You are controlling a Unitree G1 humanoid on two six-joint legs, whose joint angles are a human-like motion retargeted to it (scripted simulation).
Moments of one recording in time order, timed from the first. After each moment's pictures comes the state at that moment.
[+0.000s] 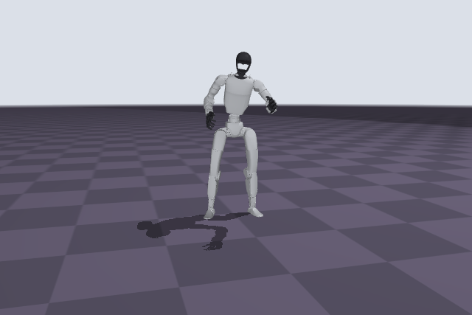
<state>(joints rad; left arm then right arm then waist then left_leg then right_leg) -0.81 0.76 -0.45 0.51 -0.09 -0.39 0.50 0.03 -0.38 0.25 0.18 0.16 -0.30 -0.29 -0.13 -0.16 0.31 -0.04 0.09 0.24 0.06 -0.18 -0.05 -0.13 -0.26 -0.31 0.33 -0.20 0.12</state>
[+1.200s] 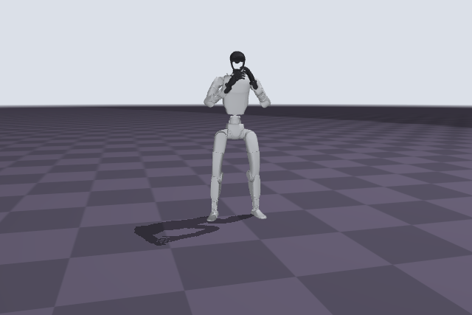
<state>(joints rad) -0.60 0.48 -0.32 -0.52 0.29 -0.36 0.29 -0.58 -0.48 0.41 -0.38 0.10 -0.30 -0.12 -0.06 -0.02 0.20 0.02 0.17 0.20 0.14 -0.22 -0.04 0.03 -0.18 -0.35 0.22 -0.20 0.06</state>
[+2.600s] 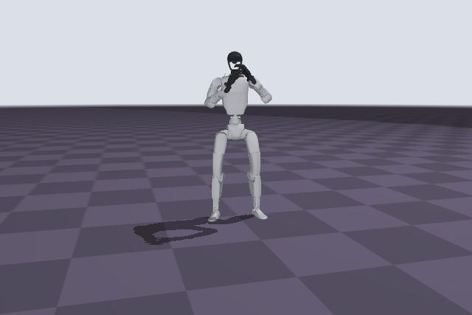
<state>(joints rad) -0.74 0.60 -0.32 -0.45 0.42 -0.33 0.30 -0.63 -0.40 0.47 -0.34 0.18 -0.33 -0.08 -0.08 0.01 0.19 0.09 0.17 0.26 0.13 -0.20 -0.03 0.08 -0.17 -0.36 0.18 -0.20 0.07</state>
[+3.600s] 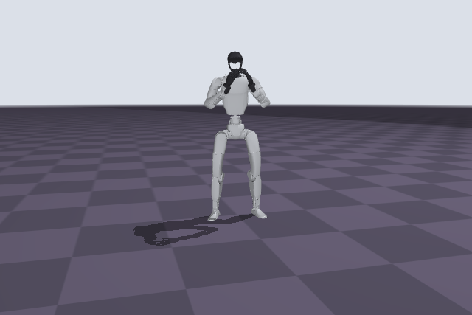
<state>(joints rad) -0.57 0.49 -0.32 -0.43 0.14 -0.41 0.34 -0.62 -0.40 0.49 -0.41 0.19 -0.40 -0.22 -0.06 0.00 0.25 0.09 0.17 0.29 0.19 -0.23 0.00 0.07 -0.18 -0.33 0.21 -0.22 0.07</state>
